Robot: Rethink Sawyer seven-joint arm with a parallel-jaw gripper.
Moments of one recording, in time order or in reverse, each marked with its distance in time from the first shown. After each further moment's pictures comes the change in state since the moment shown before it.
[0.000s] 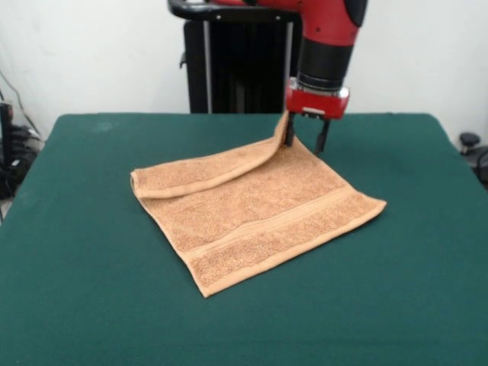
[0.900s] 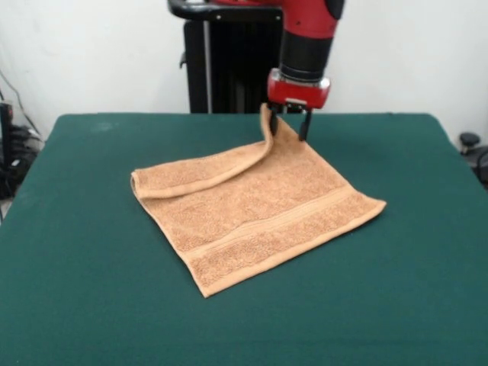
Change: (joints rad) arm -0.090 -0.004 -0.002 0.036 -0.116 0.000 0.000
